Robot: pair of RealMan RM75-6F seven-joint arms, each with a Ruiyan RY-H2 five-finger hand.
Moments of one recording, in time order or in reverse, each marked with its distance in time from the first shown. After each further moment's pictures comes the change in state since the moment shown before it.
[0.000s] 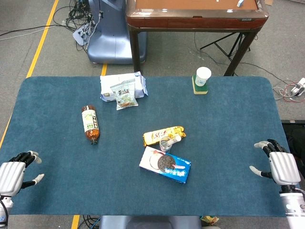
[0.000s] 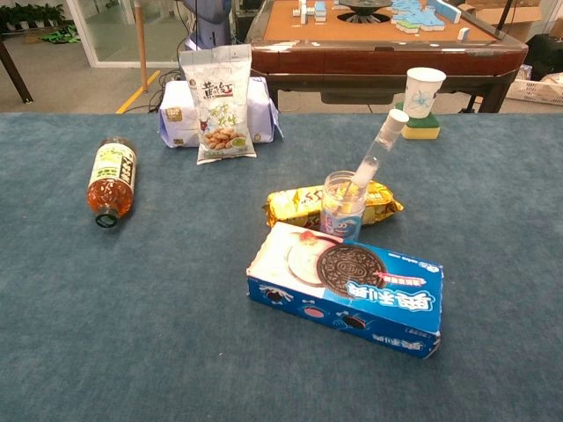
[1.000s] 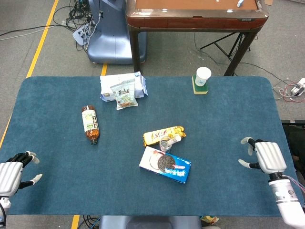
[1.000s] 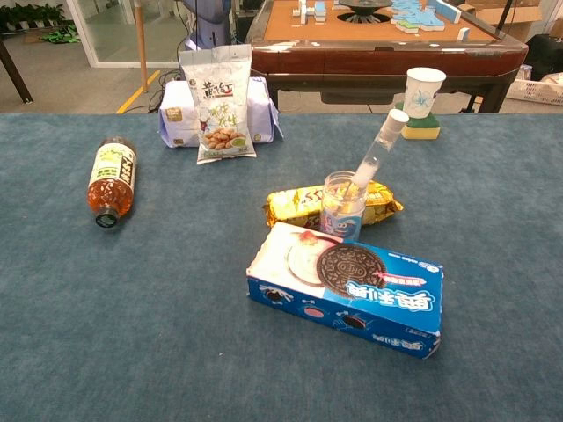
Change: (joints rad) left arm 0.005 0.013 -0.001 -0.008 -0.015 -0.002 -0.019; right arm 0.120 0.039 0.045 -0.079 0.050 -0.153 -0.061
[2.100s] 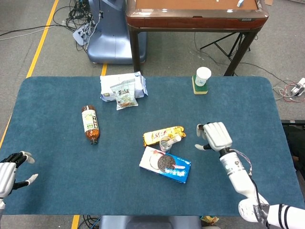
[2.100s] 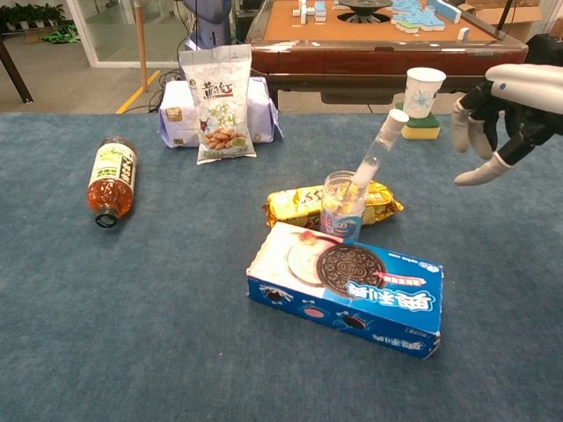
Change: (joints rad) left arm 0.014 0.029 -0.005 -0.001 -0.008 0.014 -0.069; right arm 0.329 -0.224 0.124 -0.037 0.276 -0.204 -0.314
